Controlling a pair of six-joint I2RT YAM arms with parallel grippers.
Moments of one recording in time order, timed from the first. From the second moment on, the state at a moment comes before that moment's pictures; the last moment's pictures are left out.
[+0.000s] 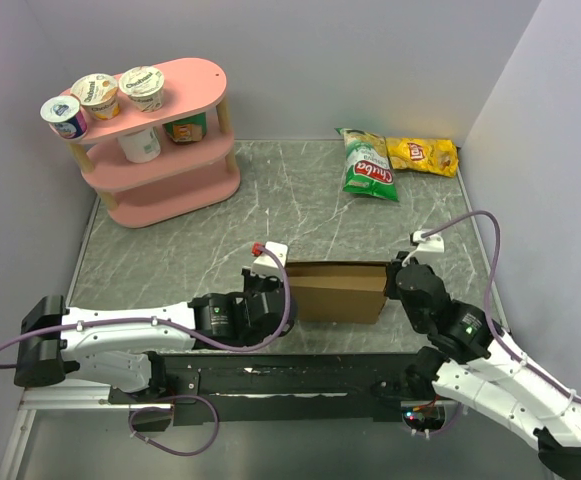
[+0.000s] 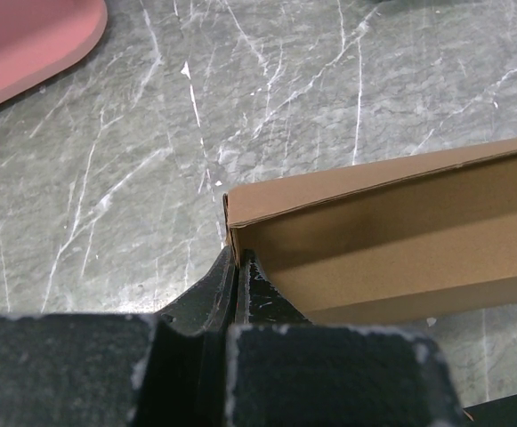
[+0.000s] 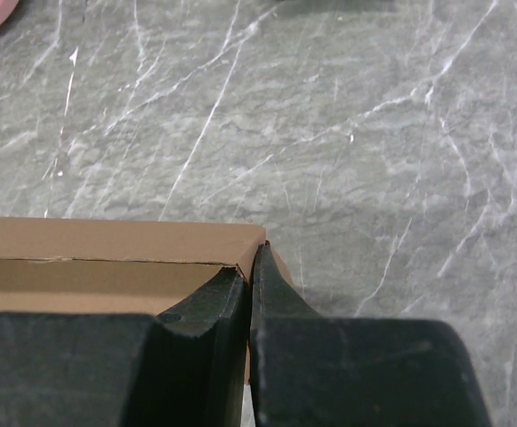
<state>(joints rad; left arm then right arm) -1.37 1.24 0.92 -0.36 -1.03 -0.63 0.80 0.57 0.68 -0.67 0.65 0.53</state>
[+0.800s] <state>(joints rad) -1.35 1.24 0.91 -0.34 -1.01 -0.65 0.98 0.46 0.87 -0.99 0.47 0.66</state>
